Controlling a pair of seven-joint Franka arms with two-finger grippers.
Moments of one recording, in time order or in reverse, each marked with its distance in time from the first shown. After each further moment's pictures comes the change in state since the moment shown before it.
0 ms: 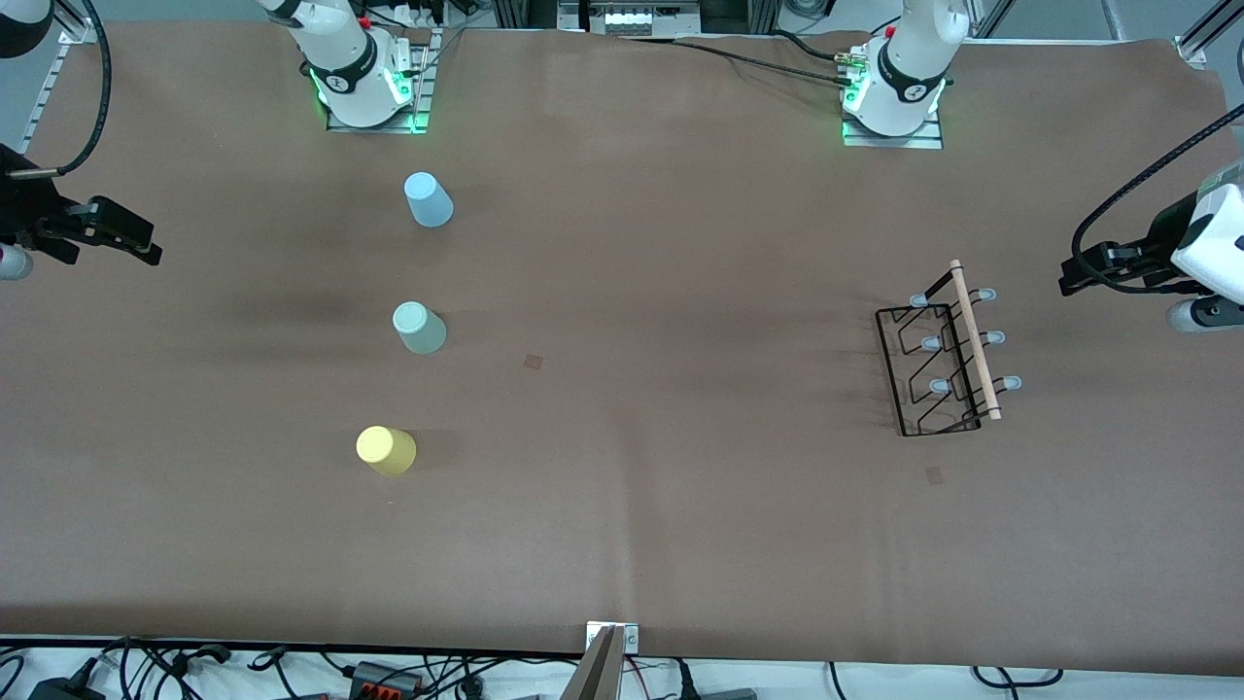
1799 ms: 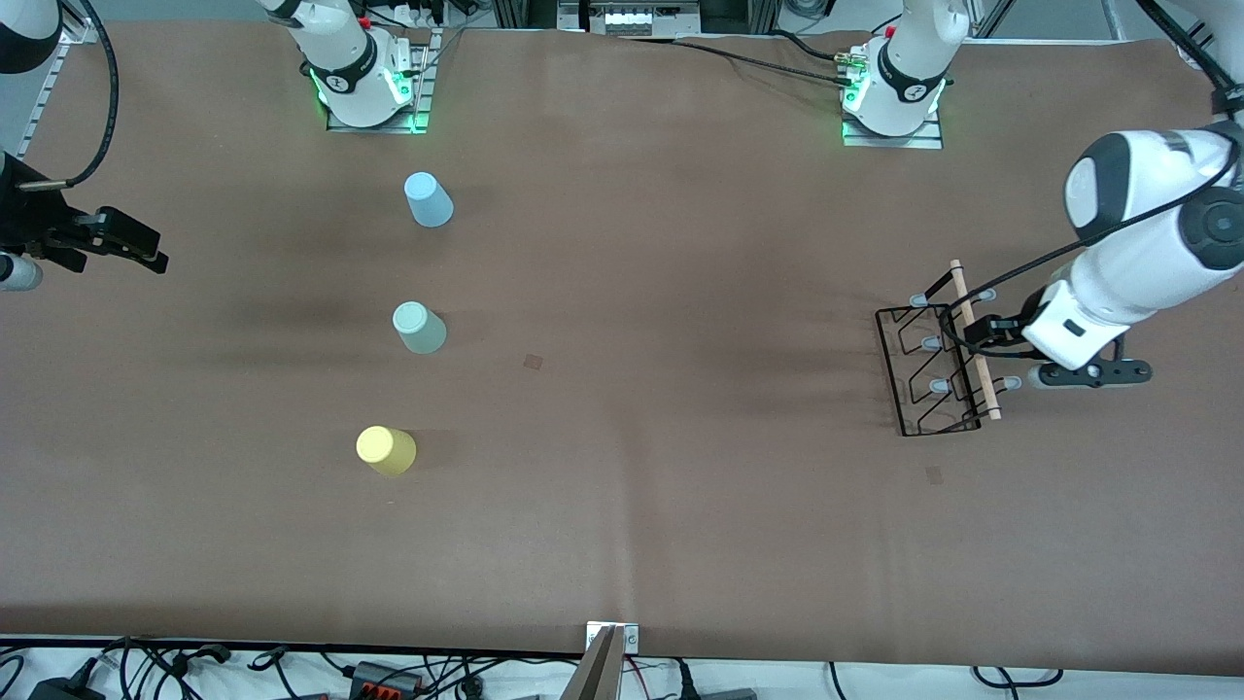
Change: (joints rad) left arm -0.003 0.067 -0.031 -0.410 0.000 0.526 0.016; right arm -0.001 0.018 0.000 0.000 0.003 0.014 0.001
